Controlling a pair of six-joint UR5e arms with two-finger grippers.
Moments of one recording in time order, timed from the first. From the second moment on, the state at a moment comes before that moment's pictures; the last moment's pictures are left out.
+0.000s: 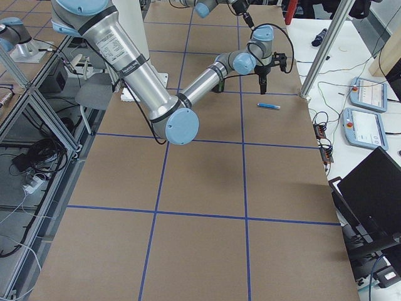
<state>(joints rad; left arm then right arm) -0.74 -2.28 -1.74 -2.12 -1.51 -1.24 0.99 -0.88 1.57 -1.46 2.13 0.92</state>
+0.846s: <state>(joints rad) -0.49 -2.50 -1.20 -2.27 -0.72 -1.26 0.99 -0.89 1.58 -1.45 2.13 0.92</state>
